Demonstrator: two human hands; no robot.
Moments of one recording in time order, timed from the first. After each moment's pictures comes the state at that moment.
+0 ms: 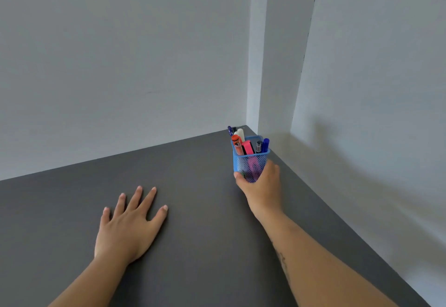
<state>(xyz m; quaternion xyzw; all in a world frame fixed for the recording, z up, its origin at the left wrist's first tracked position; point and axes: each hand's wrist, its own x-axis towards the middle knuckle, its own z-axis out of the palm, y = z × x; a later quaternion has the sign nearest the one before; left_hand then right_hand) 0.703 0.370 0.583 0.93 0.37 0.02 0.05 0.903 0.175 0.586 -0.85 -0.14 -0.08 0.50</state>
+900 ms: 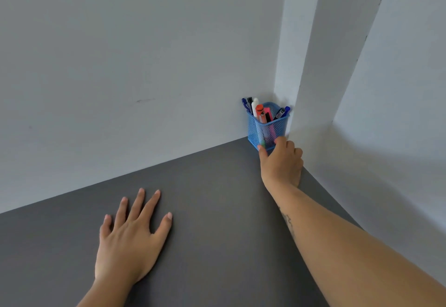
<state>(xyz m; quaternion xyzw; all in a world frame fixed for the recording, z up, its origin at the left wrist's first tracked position) 0.789 0.449 0.585 0.93 0.37 0.03 0.06 1.057 0.287 0.589 -0.94 -0.08 -0.14 0.29</state>
